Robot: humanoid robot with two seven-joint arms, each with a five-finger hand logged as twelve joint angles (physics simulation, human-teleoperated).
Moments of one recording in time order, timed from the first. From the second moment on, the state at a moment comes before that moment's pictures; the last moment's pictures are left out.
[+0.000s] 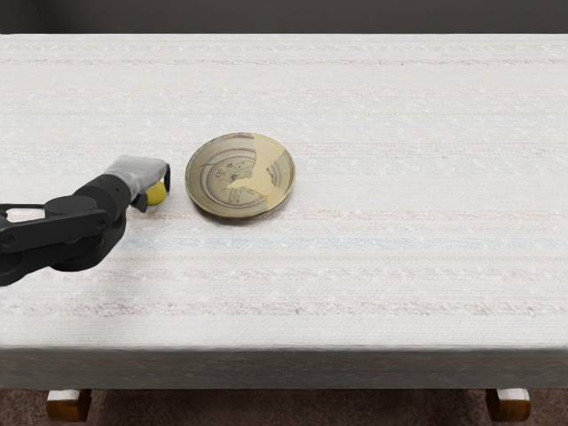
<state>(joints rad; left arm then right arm) -1.18 0.50 0.15 -1.28 1.34 0.11 0.61 -0.04 0.00 -0.14 0.25 0.06 0.11 -0.05</state>
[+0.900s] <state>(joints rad) -1.33 0.30 0.06 -1.26 1.32 0.11 0.61 -0.03 0.00 -0.14 0.25 0.06 0.11 -0.05</state>
